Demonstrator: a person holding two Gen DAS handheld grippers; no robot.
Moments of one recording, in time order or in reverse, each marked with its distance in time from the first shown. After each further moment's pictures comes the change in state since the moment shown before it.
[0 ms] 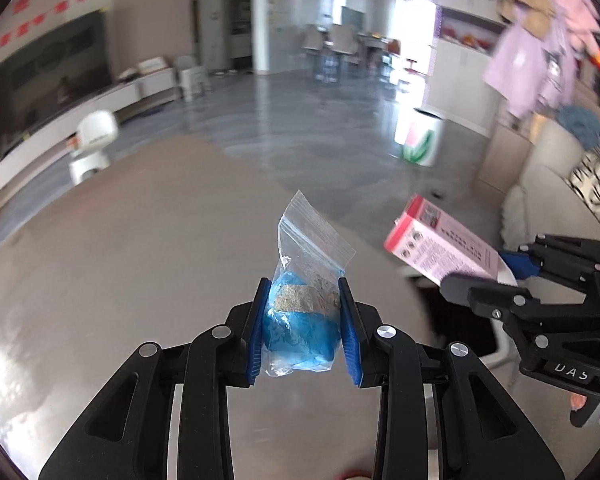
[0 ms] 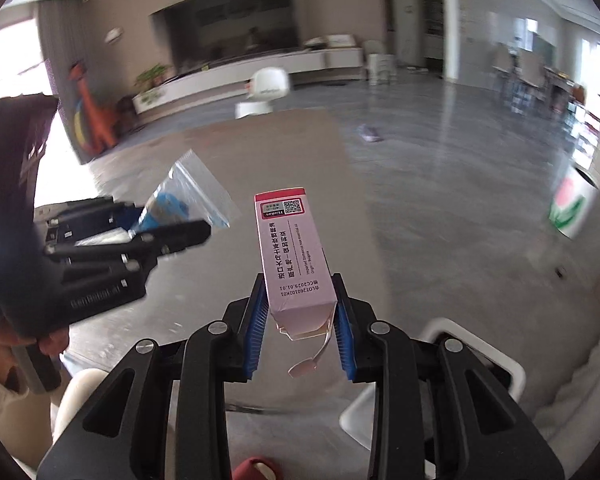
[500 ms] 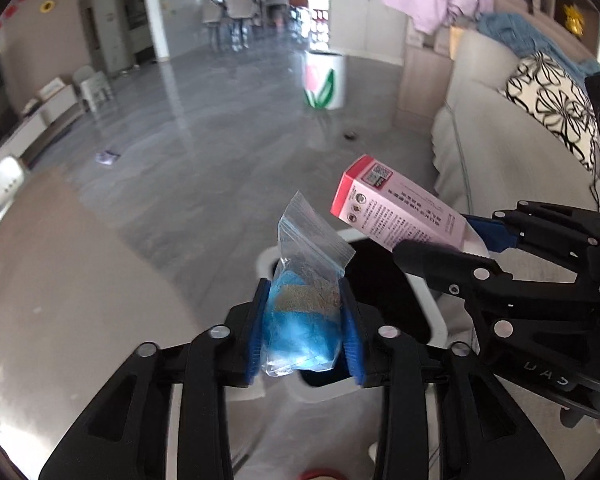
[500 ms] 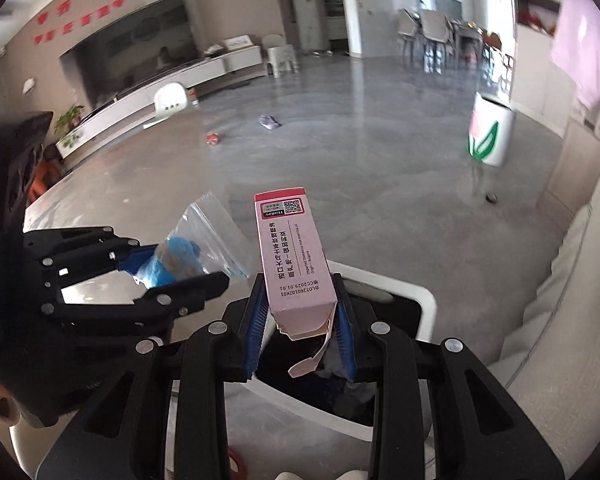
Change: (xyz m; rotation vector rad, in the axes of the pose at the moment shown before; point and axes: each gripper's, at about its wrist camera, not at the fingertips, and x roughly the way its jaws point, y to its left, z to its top) left arm 0.092 -0.165 0.002 0.250 0.152 -0.180; right arm -0.003 -0.129 -0.068 0.237 0.014 -0.197
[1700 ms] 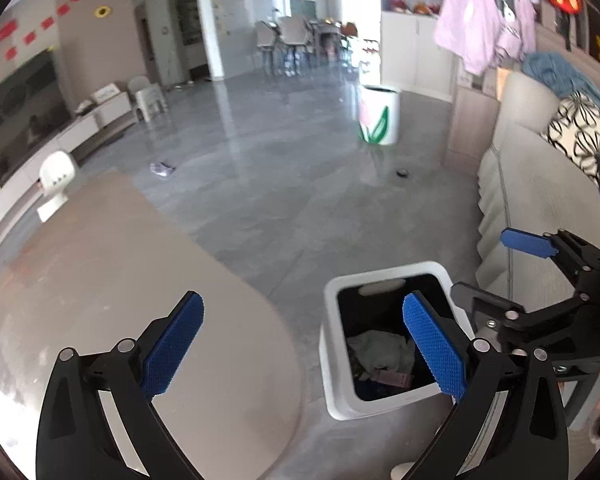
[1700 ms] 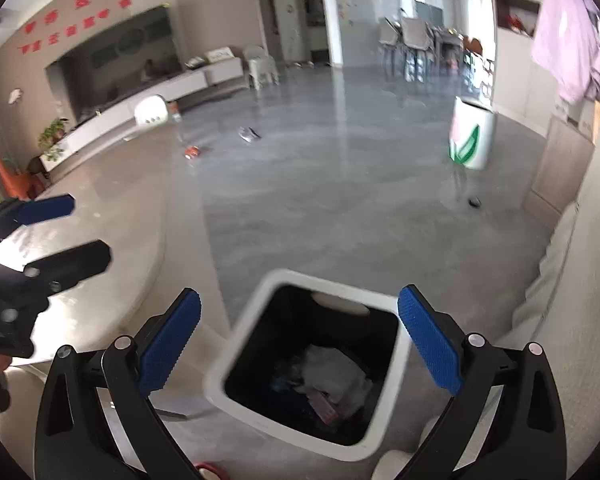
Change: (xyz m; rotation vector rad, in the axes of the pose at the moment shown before) left arm -0.053 0.041 0.005 -0.113 -0.136 0.175; right arm -0.016 -0.011 0.009 -0.018 -0.086 -0.016
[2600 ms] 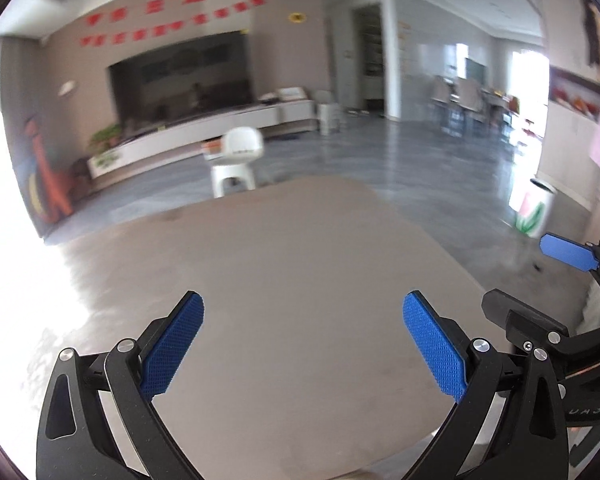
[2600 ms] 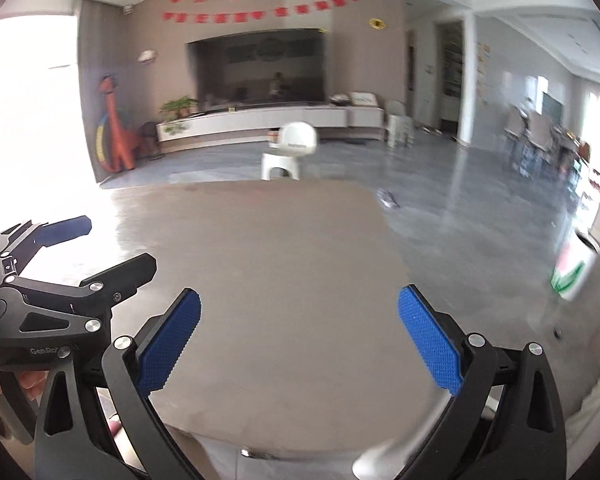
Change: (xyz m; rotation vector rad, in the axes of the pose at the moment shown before) left arm -0.196 0.193 -0.085 -0.407 -0.134 0.495; right arm -0.051 0.288 0.064 -0.370 -0.140 0.325
